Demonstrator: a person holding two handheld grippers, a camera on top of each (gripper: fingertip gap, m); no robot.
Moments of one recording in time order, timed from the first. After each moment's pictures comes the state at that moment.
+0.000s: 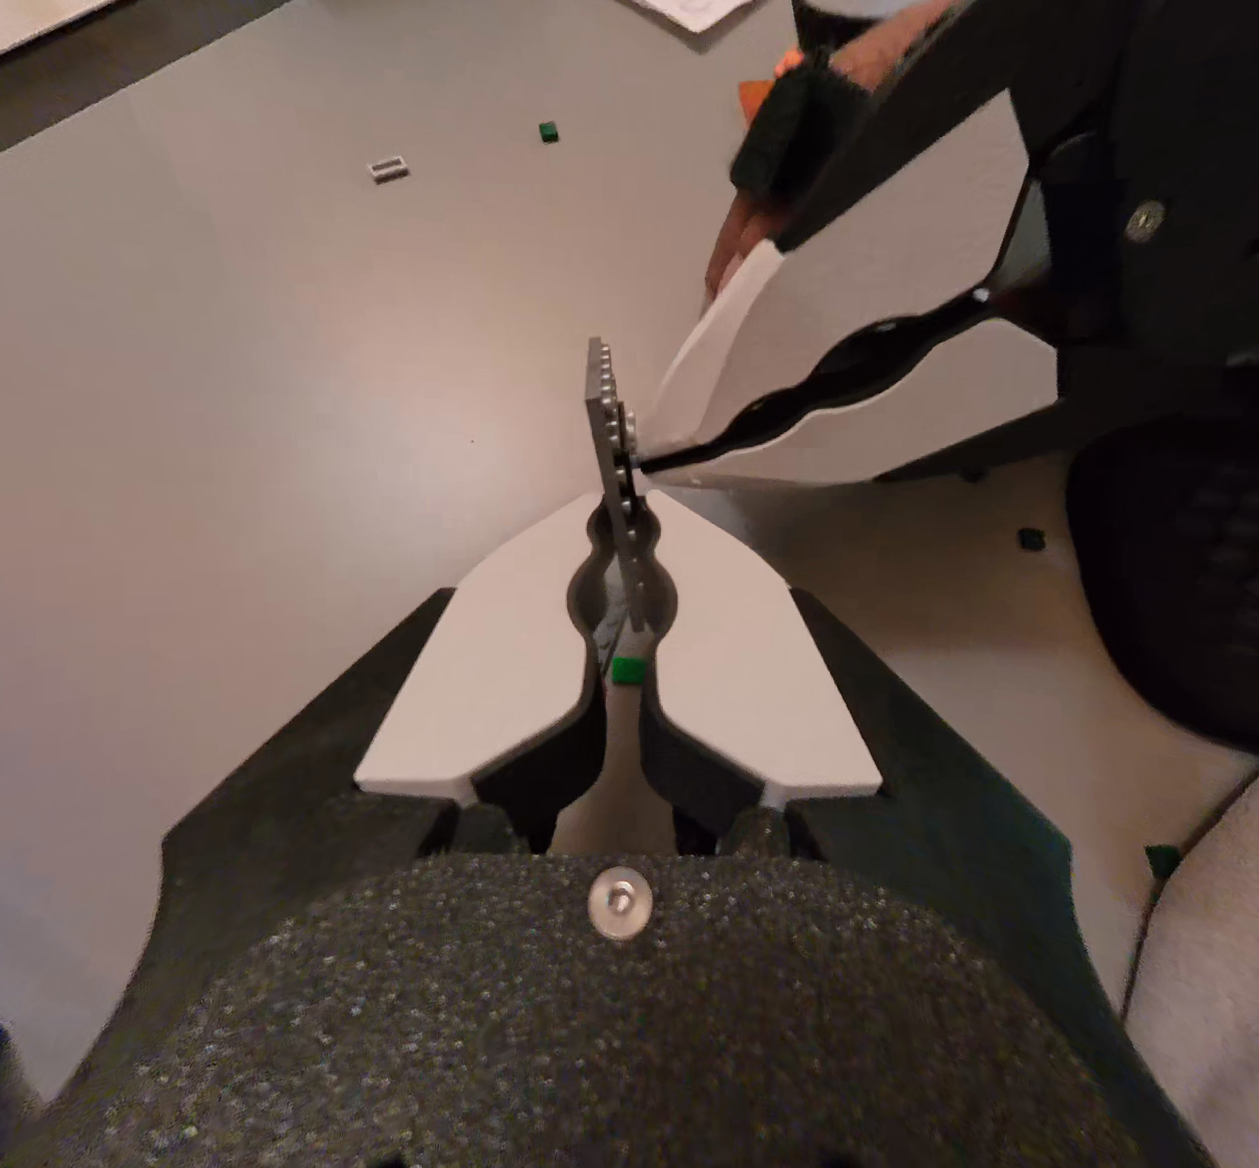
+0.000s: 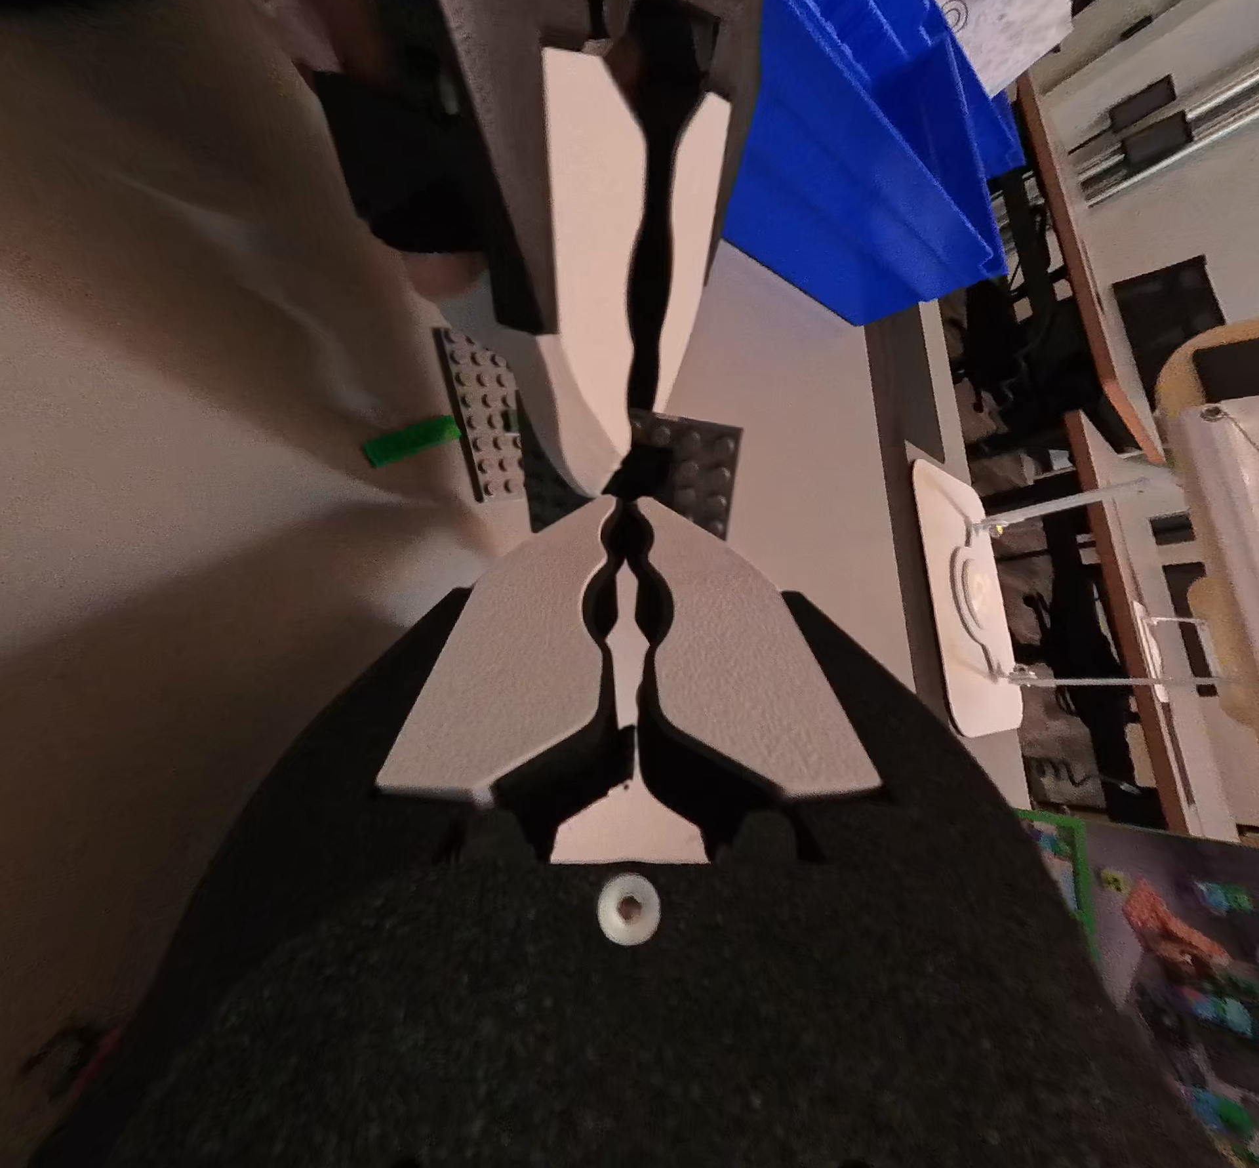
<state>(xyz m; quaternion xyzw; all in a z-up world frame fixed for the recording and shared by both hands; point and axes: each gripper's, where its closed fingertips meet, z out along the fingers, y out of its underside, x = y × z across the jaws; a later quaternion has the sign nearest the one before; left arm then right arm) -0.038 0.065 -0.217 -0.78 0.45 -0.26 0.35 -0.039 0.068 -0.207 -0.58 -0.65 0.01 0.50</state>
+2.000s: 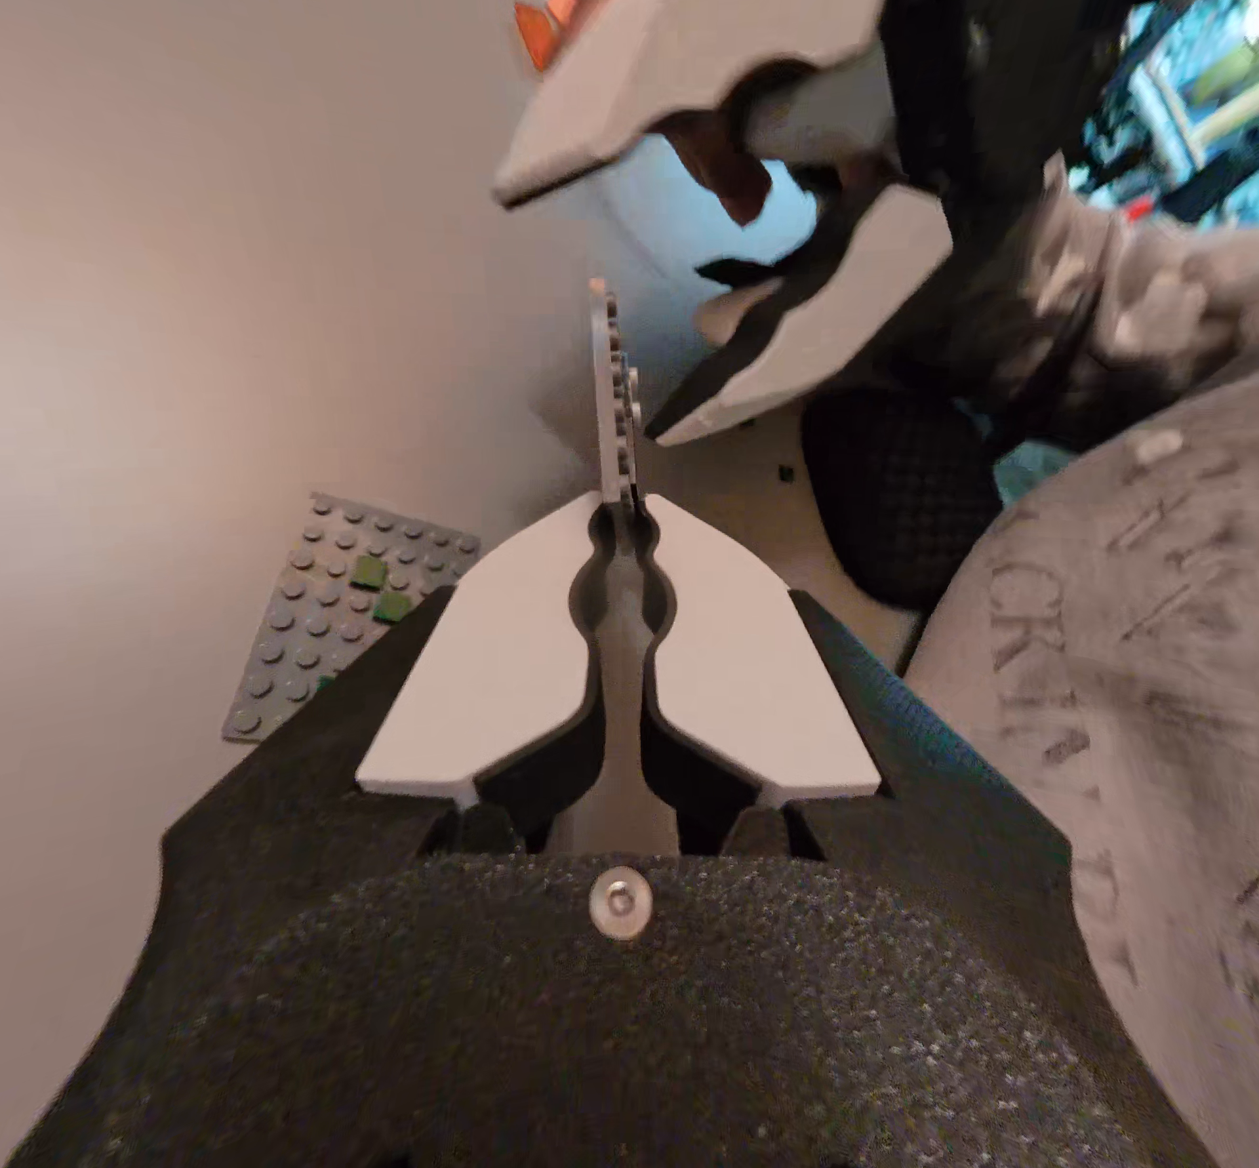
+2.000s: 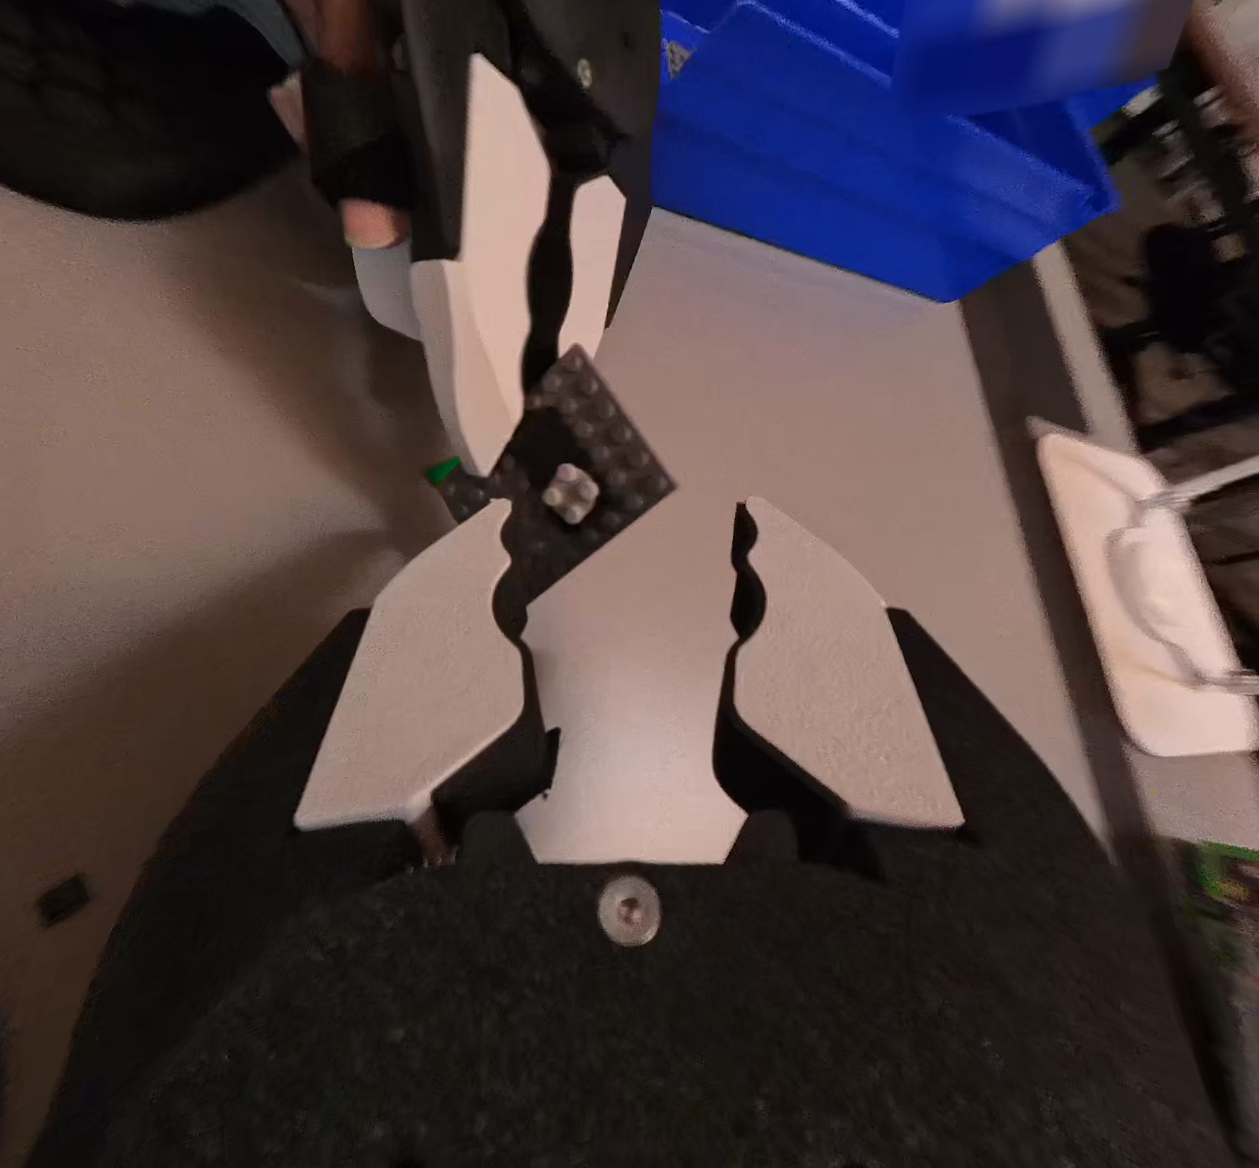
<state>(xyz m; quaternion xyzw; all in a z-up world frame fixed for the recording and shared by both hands) -0.040 0.025 -0.220 -0.75 0.44 -0.46 0.19 -0.030 0.061 -0.197 -0.63 -0.62 0.15 0.45</state>
